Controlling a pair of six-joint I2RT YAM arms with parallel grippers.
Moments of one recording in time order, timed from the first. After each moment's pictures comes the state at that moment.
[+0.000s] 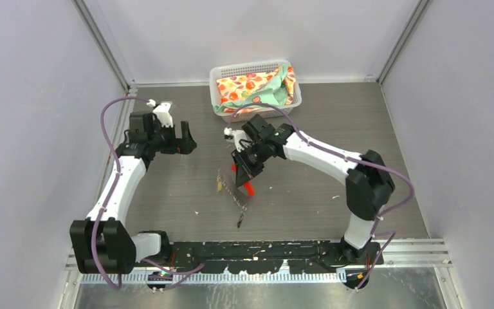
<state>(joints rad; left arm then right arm) -0.02 1.19 0.96 -0.42 0.36 -0.04 0.84 1.72 1.43 -0.75 -0.50 0.18</state>
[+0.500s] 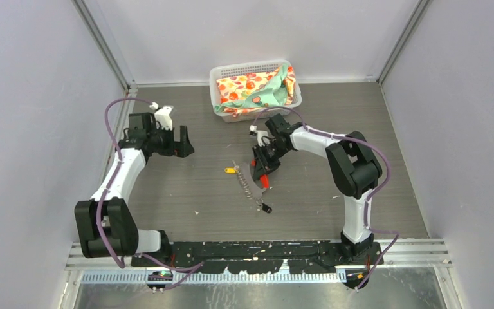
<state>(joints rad) 0.07 1.32 0.96 -0.44 0.46 0.09 0.56 1.99 1.31 -0.55 -0.69 0.14</state>
